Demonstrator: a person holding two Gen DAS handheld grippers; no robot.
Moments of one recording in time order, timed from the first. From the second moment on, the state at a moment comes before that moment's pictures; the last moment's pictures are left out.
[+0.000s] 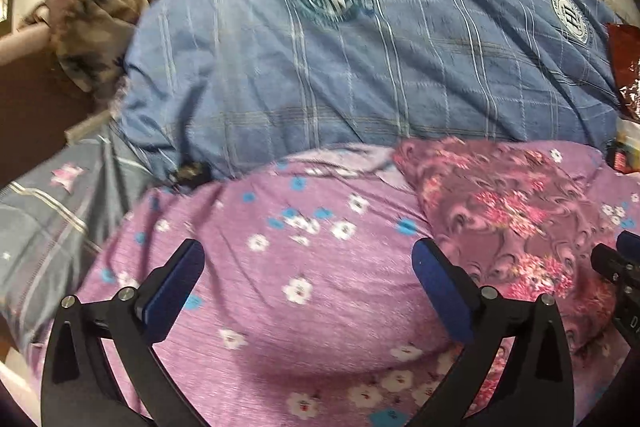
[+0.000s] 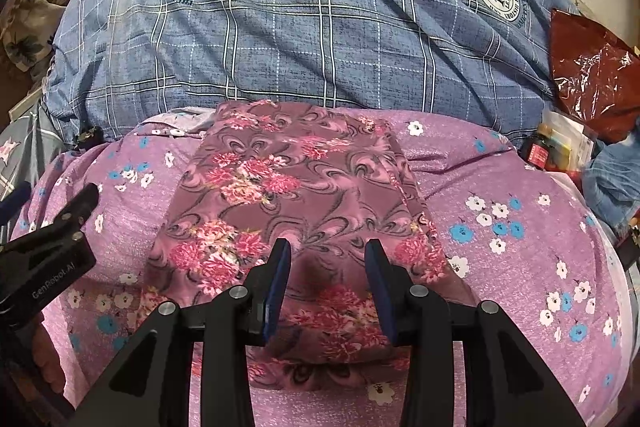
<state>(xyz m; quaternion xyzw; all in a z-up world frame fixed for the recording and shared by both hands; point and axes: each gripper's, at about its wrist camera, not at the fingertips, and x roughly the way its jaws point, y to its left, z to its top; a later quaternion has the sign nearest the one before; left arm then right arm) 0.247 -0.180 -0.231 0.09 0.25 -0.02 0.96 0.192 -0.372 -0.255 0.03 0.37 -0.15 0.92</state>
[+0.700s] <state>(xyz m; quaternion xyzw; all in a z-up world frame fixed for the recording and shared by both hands) 0.260 -0.157 -0.230 0.05 0.31 -0.01 0.95 0.200 -0.355 -0.256 0.03 0.37 -0.14 0.92</state>
